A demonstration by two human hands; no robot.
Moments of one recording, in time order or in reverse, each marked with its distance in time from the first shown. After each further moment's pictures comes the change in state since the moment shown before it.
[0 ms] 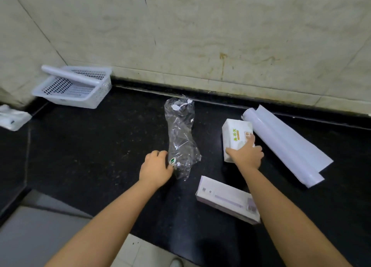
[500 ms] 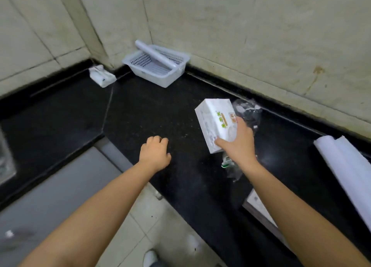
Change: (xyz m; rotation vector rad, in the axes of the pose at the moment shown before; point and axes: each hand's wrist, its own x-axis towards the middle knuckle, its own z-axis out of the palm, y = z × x) left_hand -0.046 -0.121 -0.039 0.131 0.059 -0.280; right_hand -0.121 -0.110 0.046 0.129 -0.348 -0.746
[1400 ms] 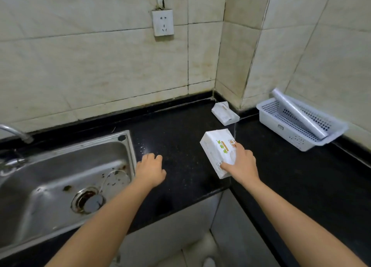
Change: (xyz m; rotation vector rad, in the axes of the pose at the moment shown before) left_hand 0.009 -0.481 -0.042 -0.130 0.086 -0.509; right_hand 0.017 -0.303 0.389 -0.277 -0.377 -0.311
